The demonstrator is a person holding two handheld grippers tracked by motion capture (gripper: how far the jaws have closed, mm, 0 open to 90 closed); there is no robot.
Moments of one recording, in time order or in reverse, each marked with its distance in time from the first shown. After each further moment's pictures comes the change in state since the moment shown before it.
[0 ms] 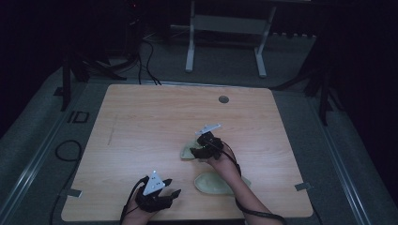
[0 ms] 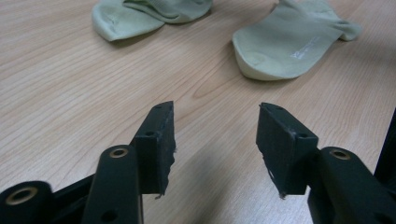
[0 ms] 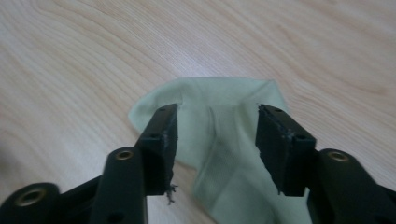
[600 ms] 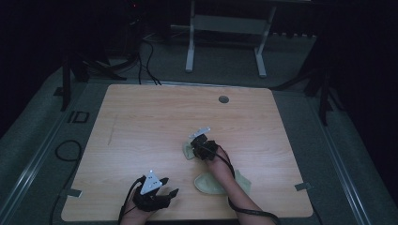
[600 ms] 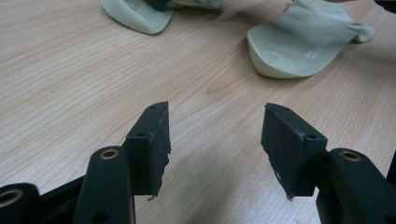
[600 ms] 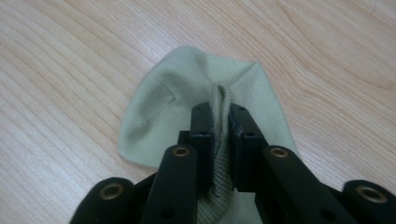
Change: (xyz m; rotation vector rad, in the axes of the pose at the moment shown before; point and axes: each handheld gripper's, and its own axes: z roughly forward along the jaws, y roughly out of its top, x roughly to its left) left arm 0.005 -0.003 -0.002 -0.005 0.021 -0.028; right arm 0.009 -0.003 0.030 0.059 -0.127 -0.049
